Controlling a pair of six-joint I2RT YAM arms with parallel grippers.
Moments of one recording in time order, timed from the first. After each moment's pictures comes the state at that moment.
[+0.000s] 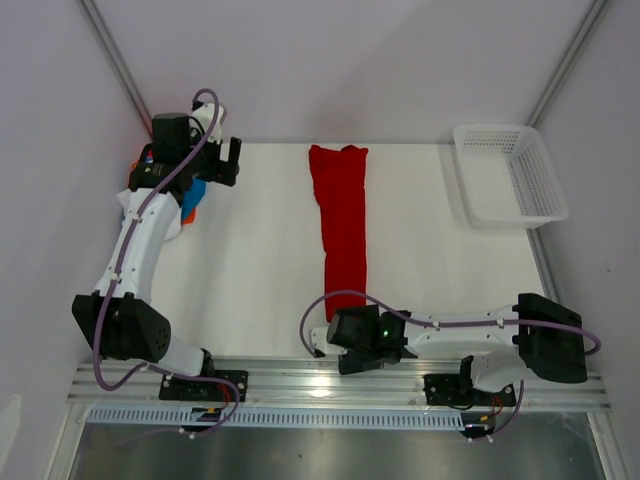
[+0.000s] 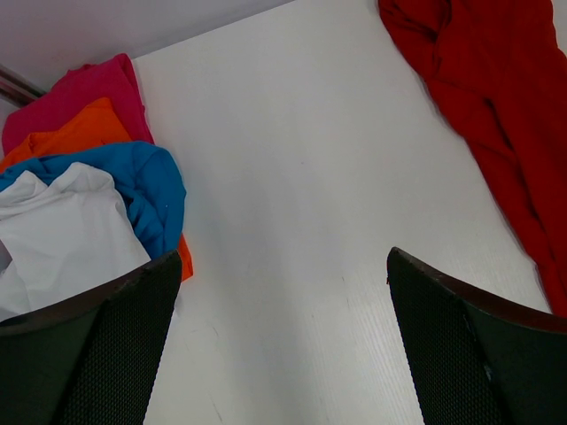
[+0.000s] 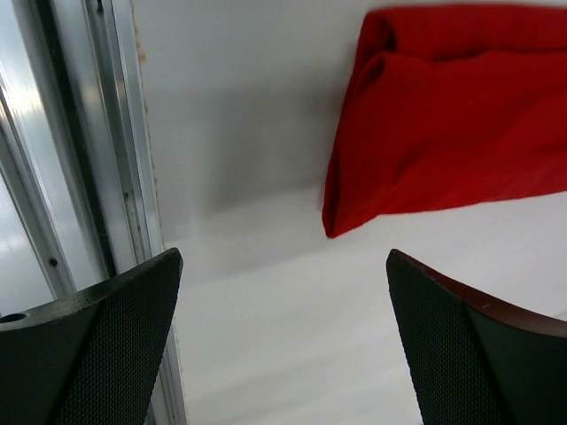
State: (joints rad) left arm -0.06 1.48 1.55 -0.62 0.13 0.22; right arm 1.35 1.41 0.78 -0.58 0.30 -0.43
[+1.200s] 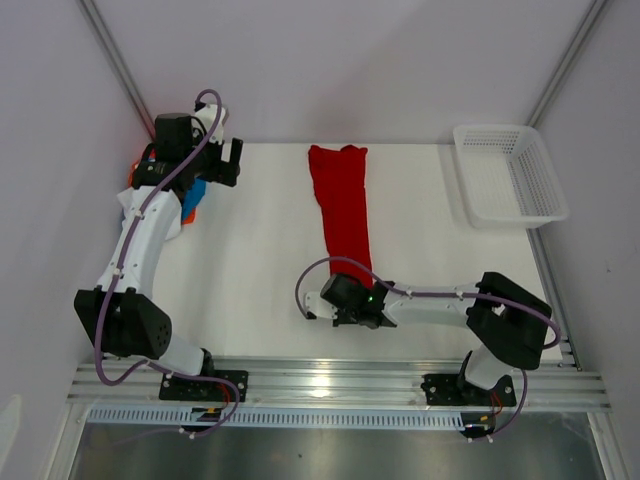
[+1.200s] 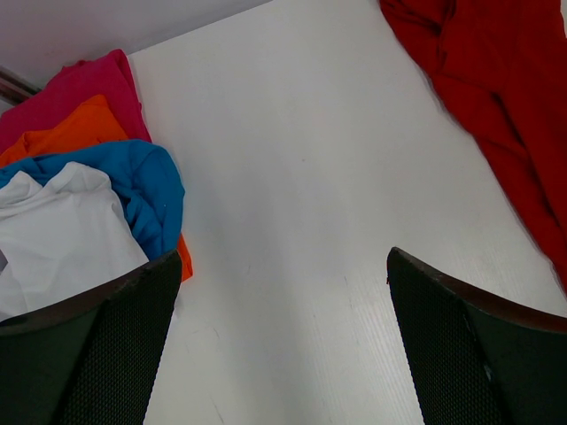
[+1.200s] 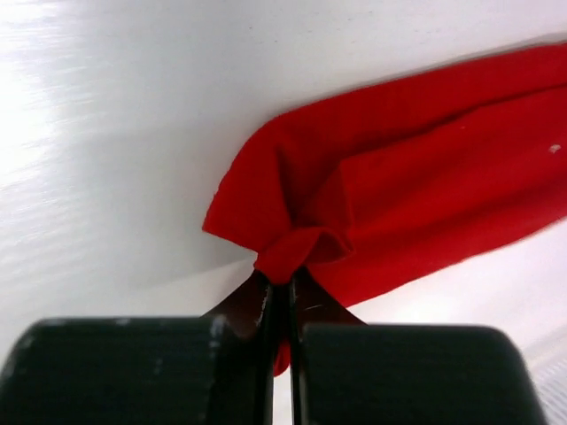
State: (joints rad) left arm -0.06 1.50 1.55 -0.61 0.13 0.23; right arm 1.11 1.61 0.84 -0.34 0.27 -0.58
